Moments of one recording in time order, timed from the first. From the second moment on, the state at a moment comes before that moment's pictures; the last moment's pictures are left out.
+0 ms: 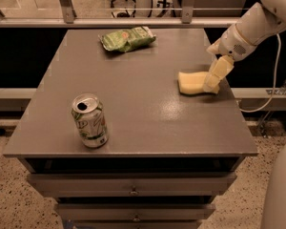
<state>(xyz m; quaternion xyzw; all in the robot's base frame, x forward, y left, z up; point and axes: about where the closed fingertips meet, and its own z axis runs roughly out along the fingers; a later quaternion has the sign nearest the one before) 0.654 -0.219 0.855 -0.57 0.78 0.12 0.23</state>
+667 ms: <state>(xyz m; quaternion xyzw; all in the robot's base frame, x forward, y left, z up) 0.651 -0.226 0.843 -0.56 0.79 0.14 0.22</state>
